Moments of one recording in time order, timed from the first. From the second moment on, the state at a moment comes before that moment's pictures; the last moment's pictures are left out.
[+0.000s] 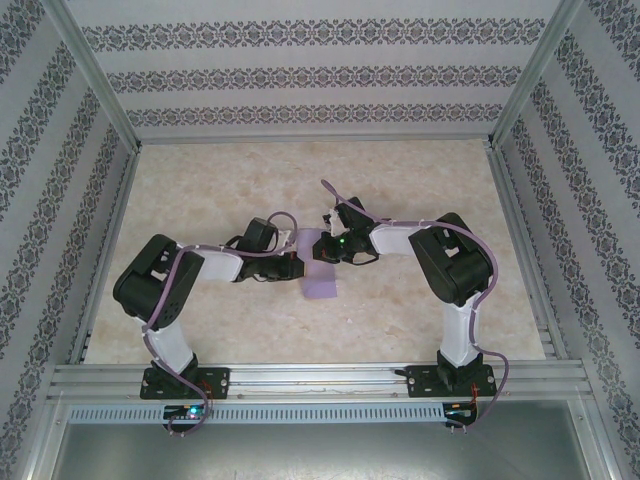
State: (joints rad) left arm -0.46 1.77 0.73 0.11 0.58 -0.55; right arm 0.53 1.98 1.07 -0.08 -0.58 0.65
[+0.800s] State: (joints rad) left arm -0.46 1.80 0.84 -0.02 0.65 -0.62; right arm 0.53 1.98 1.06 -0.06 -0.59 0.65
